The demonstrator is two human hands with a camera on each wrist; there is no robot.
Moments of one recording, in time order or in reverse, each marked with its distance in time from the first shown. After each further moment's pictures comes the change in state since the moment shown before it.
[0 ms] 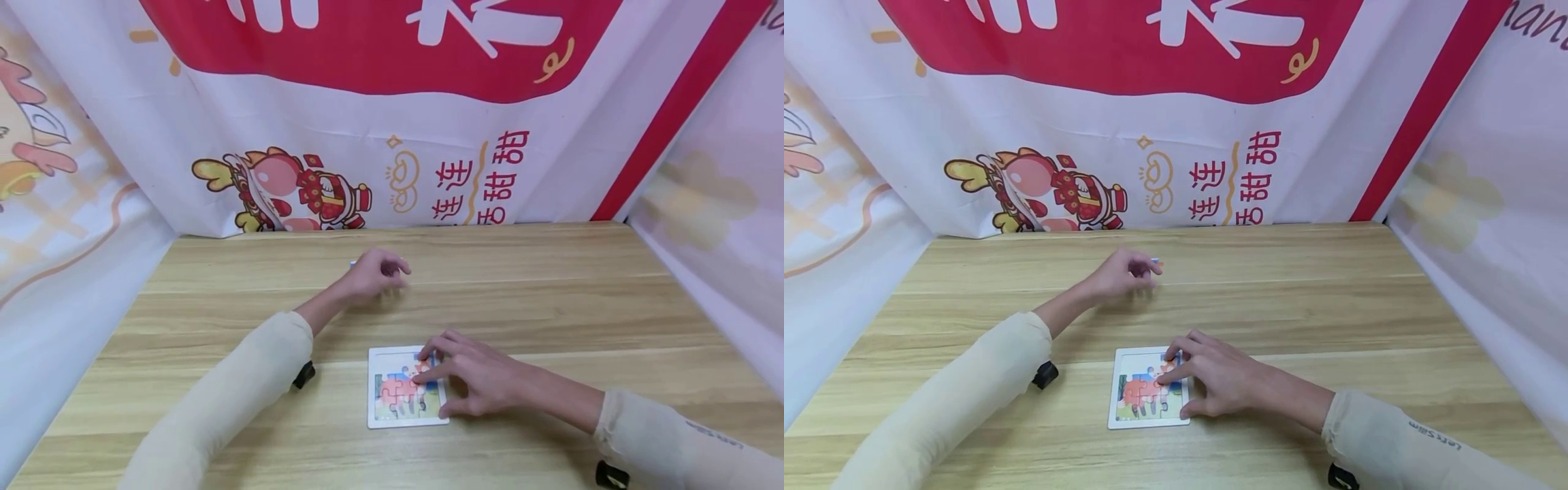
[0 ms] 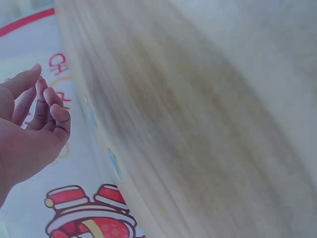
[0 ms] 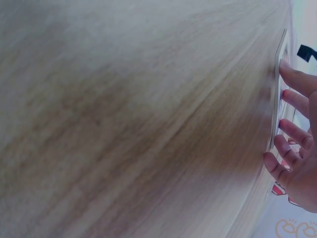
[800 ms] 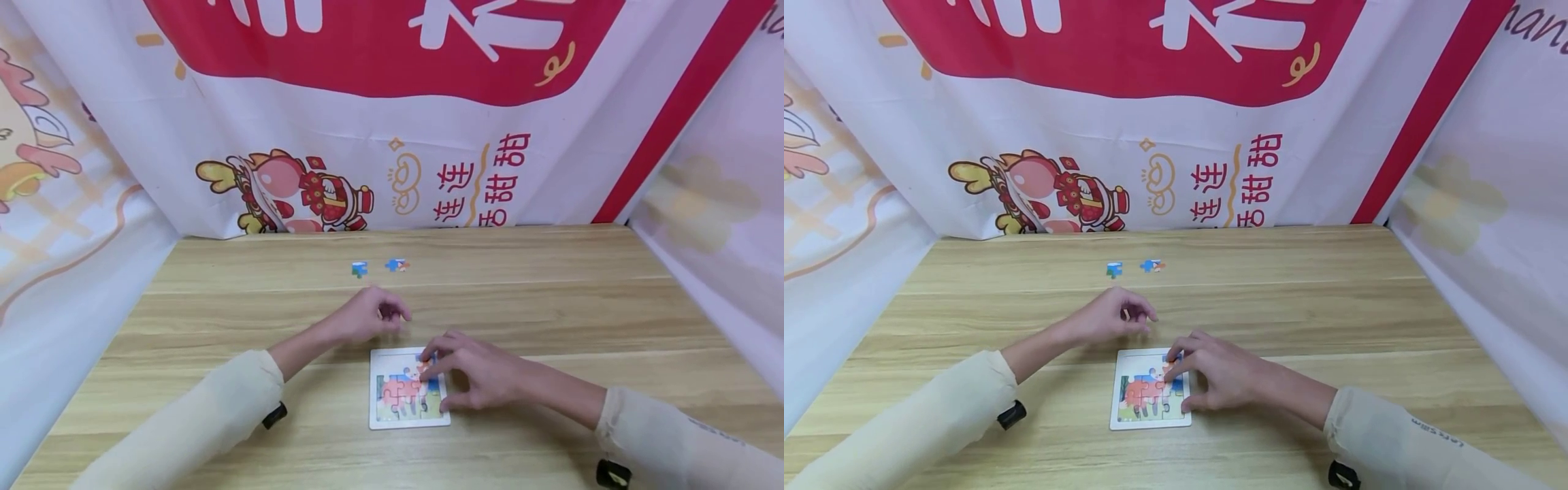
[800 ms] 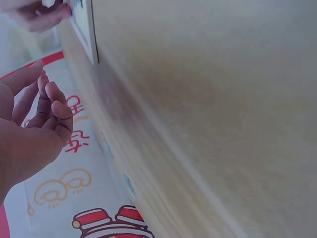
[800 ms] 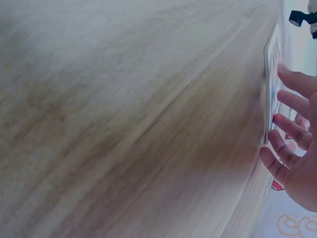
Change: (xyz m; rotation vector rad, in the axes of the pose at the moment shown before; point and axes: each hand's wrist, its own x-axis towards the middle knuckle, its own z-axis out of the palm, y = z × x) left_hand -0.063 0.018 0.013 0.048 -0.202 0.064; right_hand 0.002 0.001 -0.006 0.107 0.000 0.034
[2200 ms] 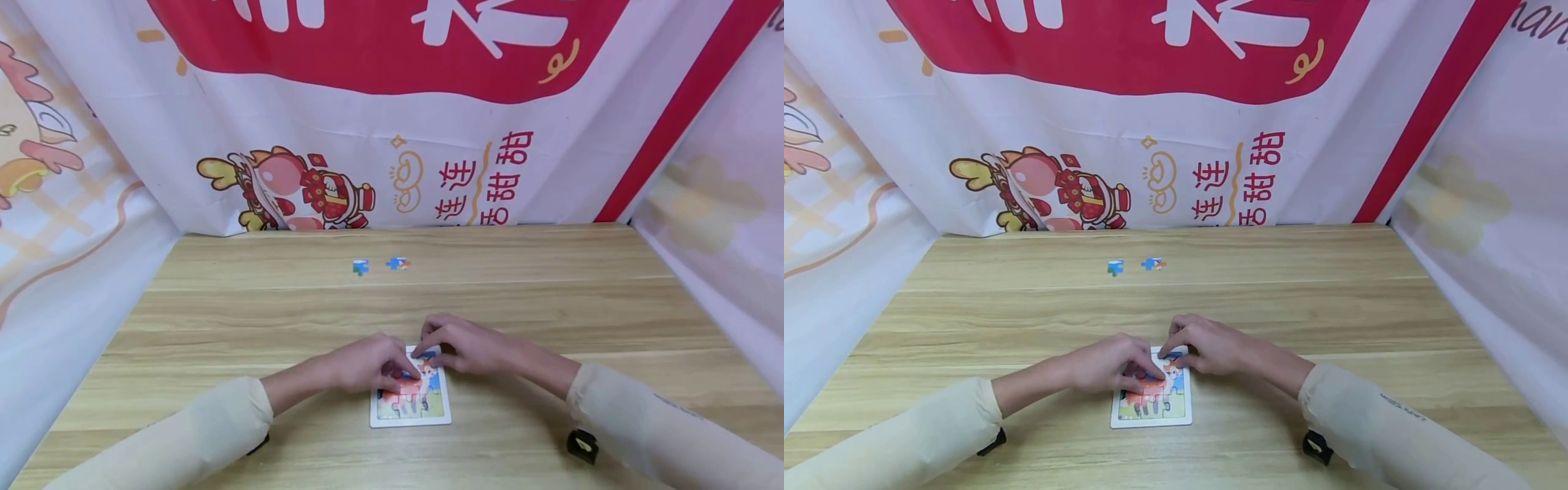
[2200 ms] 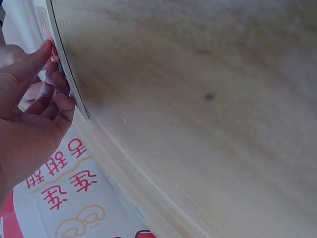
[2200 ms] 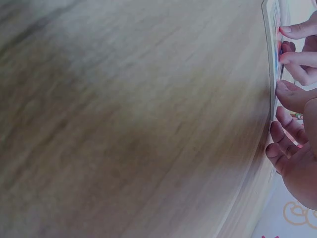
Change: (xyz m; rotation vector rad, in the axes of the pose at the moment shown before) left_hand -0.035 0.003 0.035 0.265 -0.295 0.140; right_hand 0.033 0.019 -0.011 0.057 0.018 -0.035
